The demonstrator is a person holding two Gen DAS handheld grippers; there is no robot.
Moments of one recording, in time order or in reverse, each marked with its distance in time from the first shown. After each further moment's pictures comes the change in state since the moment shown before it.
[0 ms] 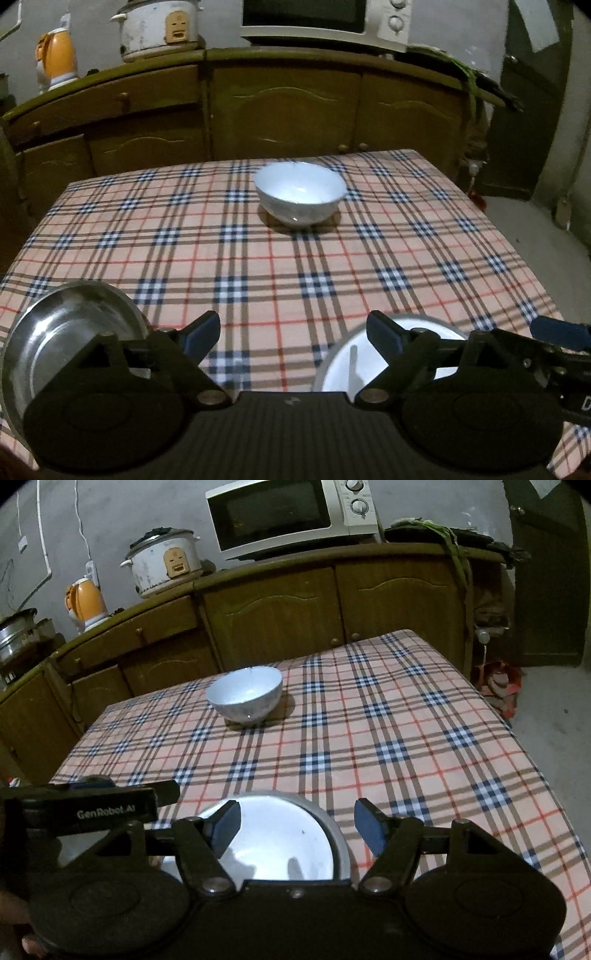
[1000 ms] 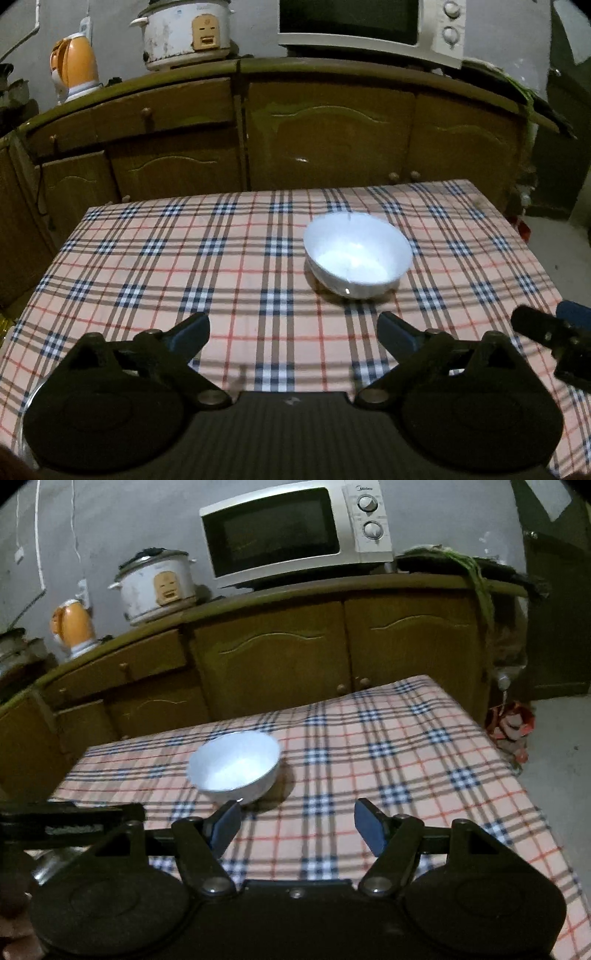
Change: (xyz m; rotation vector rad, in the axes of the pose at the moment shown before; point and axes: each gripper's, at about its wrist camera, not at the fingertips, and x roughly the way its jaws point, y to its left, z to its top) left arm 0.052 0.026 0.074 -0.034 -0.014 0.113; right arm 0.081 0.006 0.081 -0.032 -0.081 -0.024
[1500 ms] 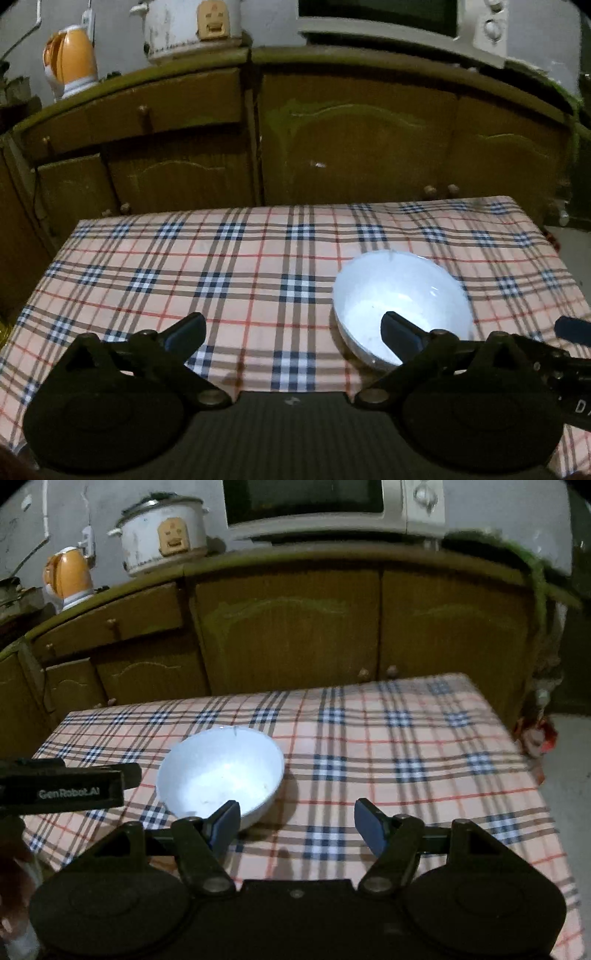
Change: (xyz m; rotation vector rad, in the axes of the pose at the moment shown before) left arm 0.081 0.009 0.046 -0.020 0.023 0.059; right arm 0.106 0.014 0.043 -0.097 0.137 0.020
